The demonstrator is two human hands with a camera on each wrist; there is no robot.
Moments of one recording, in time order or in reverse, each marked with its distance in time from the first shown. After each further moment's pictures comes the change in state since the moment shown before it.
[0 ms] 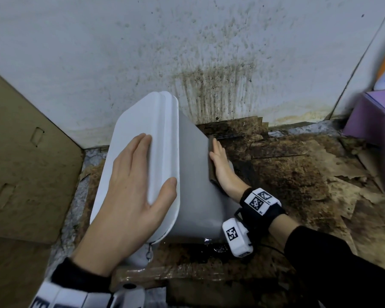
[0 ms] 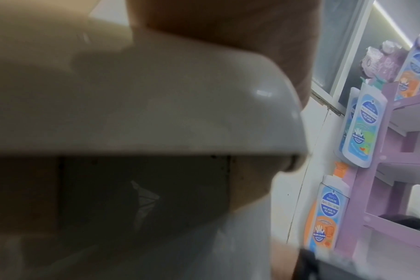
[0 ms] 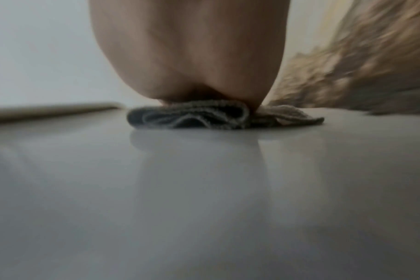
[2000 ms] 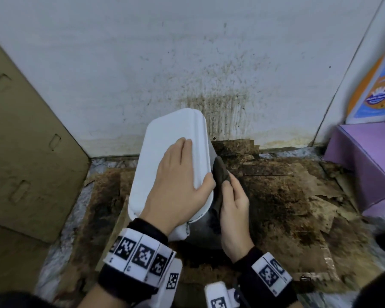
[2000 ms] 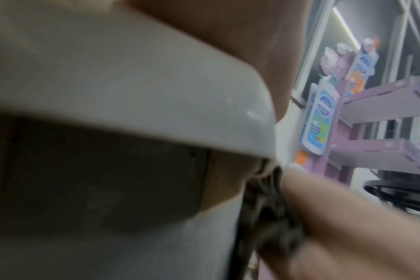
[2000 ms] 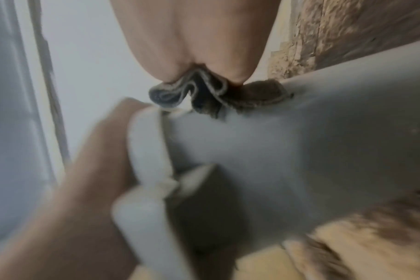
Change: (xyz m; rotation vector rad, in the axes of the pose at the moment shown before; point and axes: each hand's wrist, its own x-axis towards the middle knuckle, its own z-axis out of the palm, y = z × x) left_hand 0.011 0.063 0.016 0.023 -0.015 0.014; right_hand -0.146 -0.043 0.023 0.649 0.405 -0.172
